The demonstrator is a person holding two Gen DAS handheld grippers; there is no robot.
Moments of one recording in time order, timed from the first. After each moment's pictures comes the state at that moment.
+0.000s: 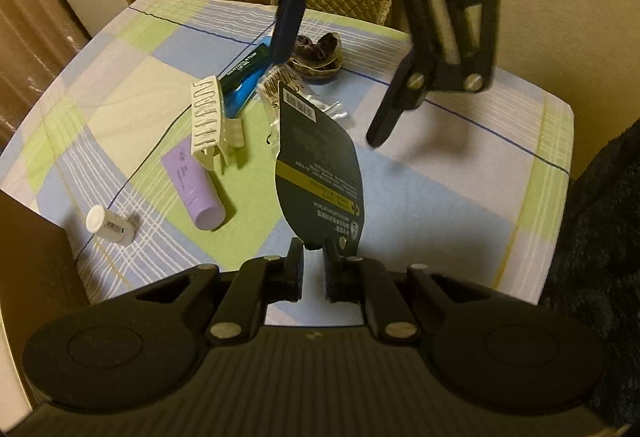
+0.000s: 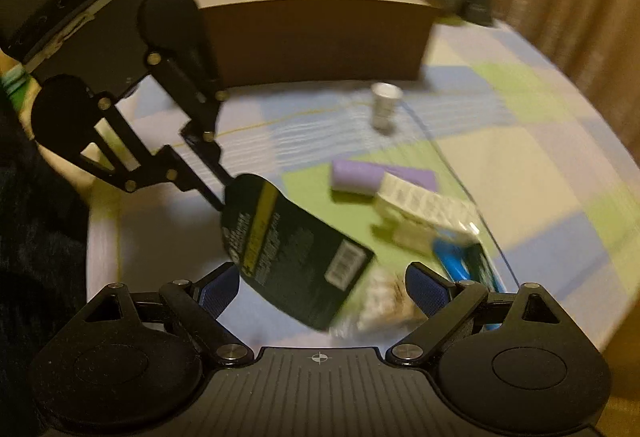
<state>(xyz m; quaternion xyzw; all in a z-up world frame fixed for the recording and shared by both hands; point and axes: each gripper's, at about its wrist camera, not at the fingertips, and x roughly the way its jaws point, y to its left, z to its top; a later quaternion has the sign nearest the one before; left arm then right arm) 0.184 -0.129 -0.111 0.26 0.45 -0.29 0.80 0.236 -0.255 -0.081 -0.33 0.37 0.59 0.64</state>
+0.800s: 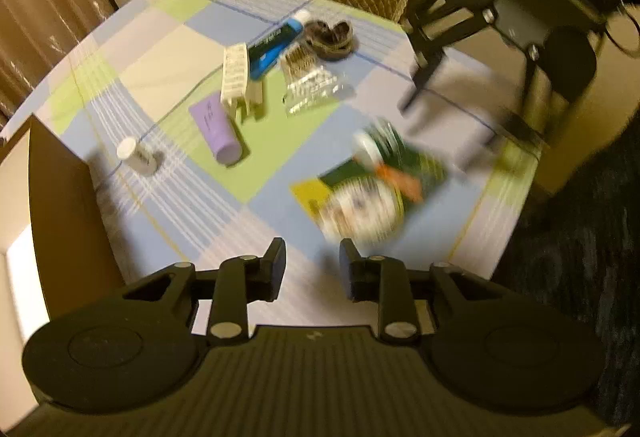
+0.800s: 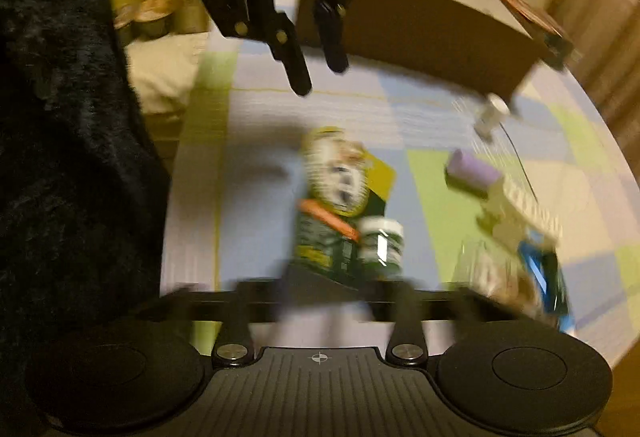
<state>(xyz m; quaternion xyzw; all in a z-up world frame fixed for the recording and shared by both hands) 0.143 -0.092 -0.080 0.22 0.47 -0.26 0.81 0.122 -0.287 -0.118 -0.38 0.32 0.58 0.64</state>
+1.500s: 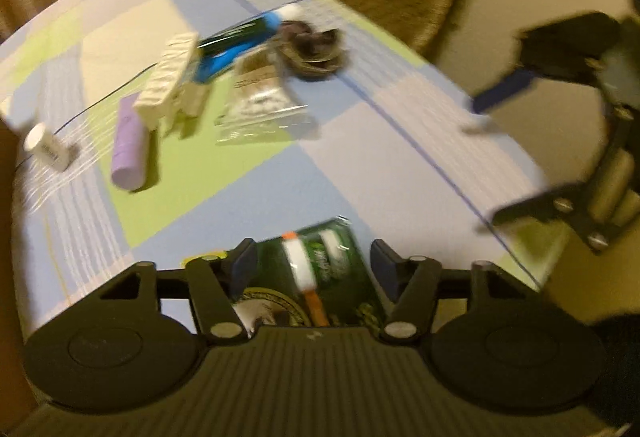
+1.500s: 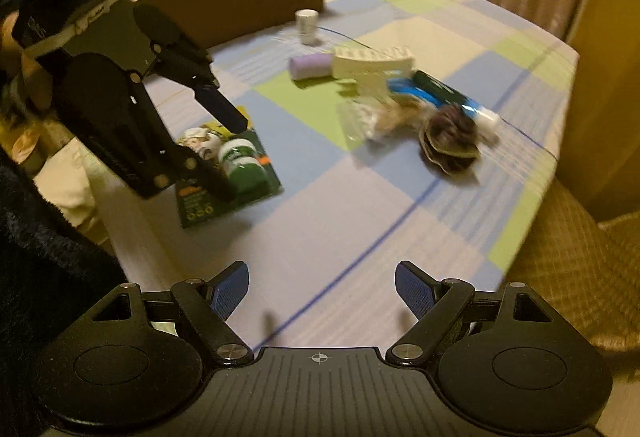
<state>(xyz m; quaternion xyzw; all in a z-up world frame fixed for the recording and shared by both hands) 0.189 -0.174 -0.141 0.11 0.51 -0.20 0.83 0.131 -0.375 -0.109 -0.20 0.44 0.40 0.78</state>
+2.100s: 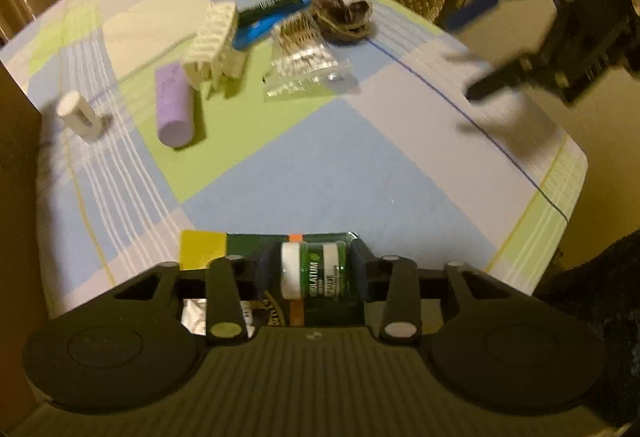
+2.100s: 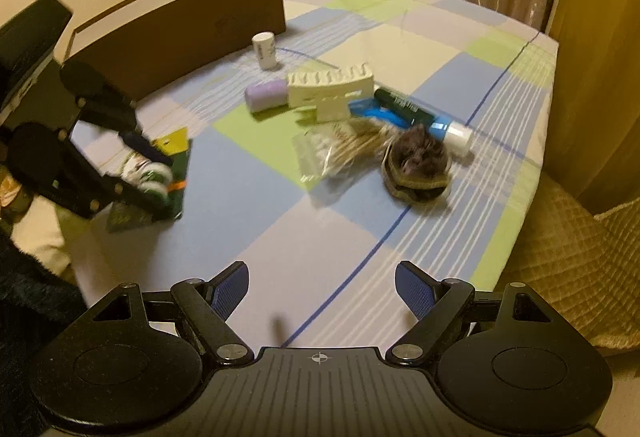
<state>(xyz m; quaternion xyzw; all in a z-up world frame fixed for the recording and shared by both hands) 0.172 -0.127 -0.148 0.13 0.51 -0.22 0.82 0.182 -0.362 -0.104 -0.17 0.43 0.38 0.80</state>
